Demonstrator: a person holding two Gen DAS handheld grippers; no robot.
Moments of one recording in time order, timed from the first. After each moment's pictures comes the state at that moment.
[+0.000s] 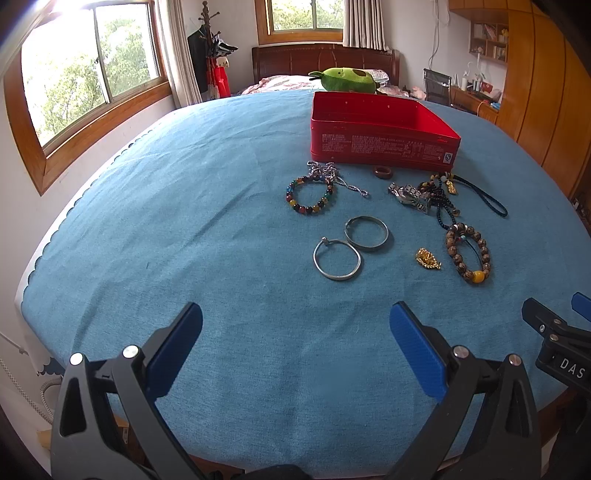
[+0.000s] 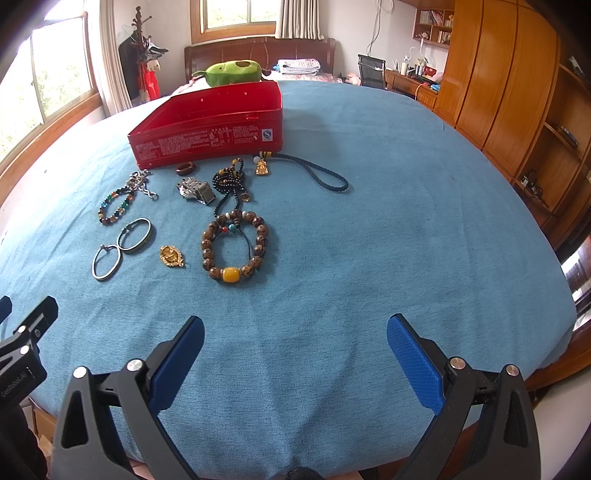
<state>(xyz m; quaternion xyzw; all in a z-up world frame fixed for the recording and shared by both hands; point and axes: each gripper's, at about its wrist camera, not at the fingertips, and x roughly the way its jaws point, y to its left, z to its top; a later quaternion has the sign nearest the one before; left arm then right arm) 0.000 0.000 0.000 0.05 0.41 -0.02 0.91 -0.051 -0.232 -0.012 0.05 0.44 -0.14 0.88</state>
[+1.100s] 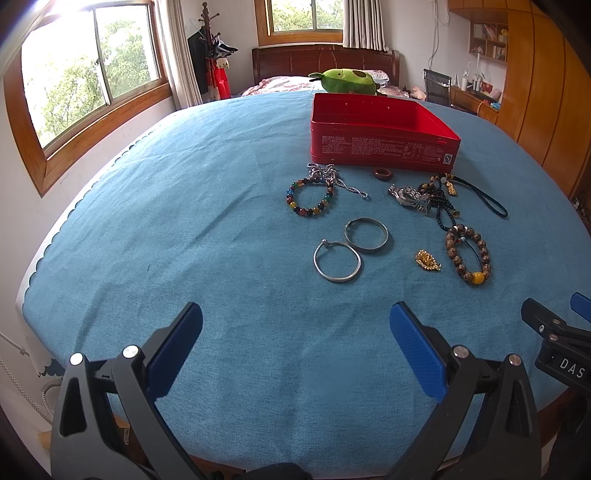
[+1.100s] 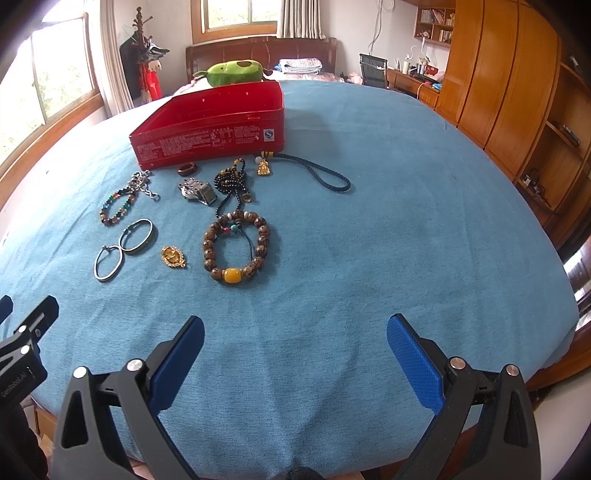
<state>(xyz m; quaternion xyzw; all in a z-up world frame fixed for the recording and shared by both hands) 0.003 0.002 -0.010 0.05 0.41 -0.02 0.91 -0.048 -0.233 -0.014 0.06 0.45 -0.13 0.88</state>
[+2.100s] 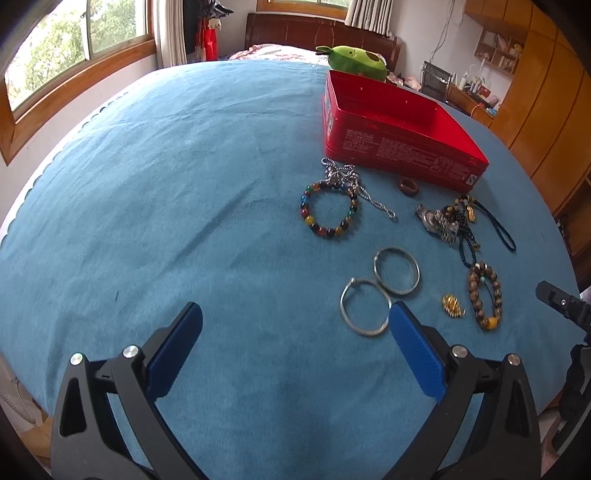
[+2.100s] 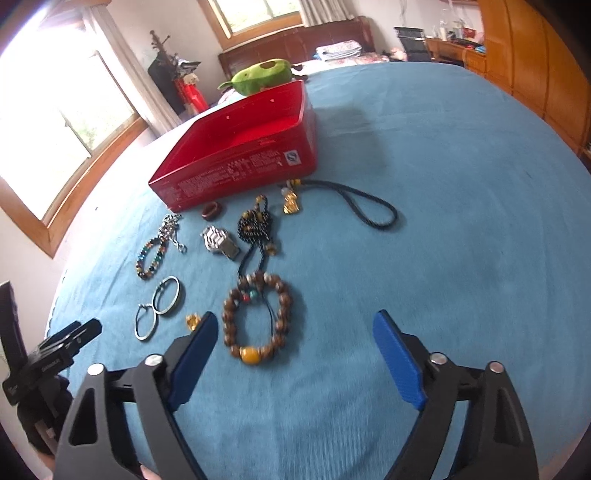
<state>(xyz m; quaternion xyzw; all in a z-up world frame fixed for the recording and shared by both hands) 0.095 0.040 -0.015 -0.02 0.48 -0.07 0.88 0.024 -0.298 -0.012 0.17 0.46 0.01 0.87</state>
